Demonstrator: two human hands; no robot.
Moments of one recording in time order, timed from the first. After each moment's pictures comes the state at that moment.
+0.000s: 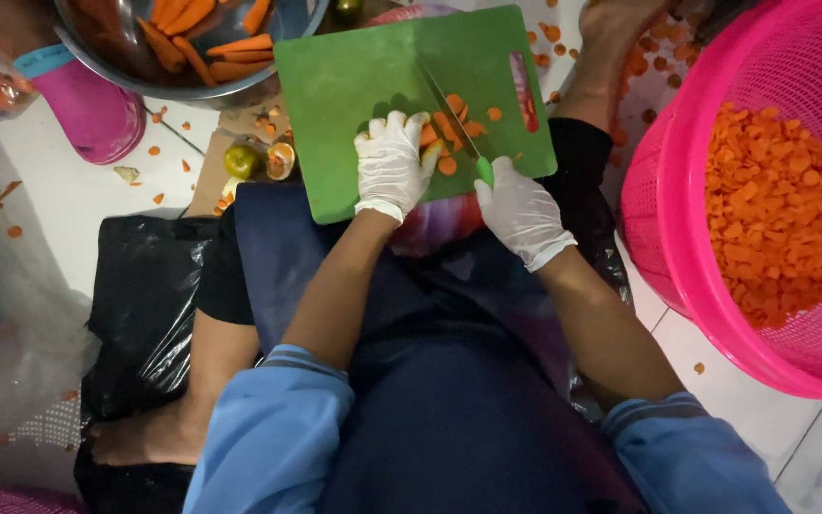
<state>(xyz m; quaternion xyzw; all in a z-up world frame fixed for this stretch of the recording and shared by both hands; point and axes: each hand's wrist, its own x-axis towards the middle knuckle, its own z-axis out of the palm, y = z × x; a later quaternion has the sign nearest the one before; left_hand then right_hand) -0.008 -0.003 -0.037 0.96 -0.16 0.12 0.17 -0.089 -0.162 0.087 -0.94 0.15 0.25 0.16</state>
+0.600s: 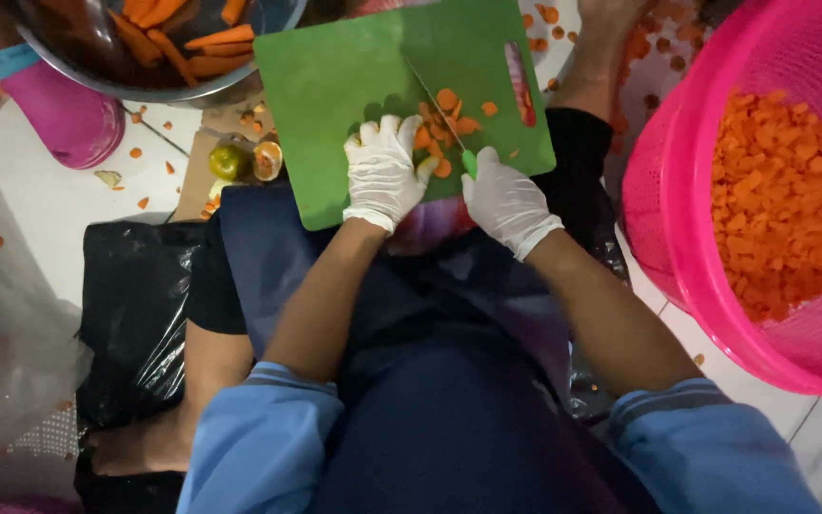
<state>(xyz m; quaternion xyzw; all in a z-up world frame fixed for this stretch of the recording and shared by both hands) -0.013 0.004 -0.023 0.97 -0.19 0.02 0.15 -0.063 -0.163 0.067 -0.92 0.13 0.32 0.17</state>
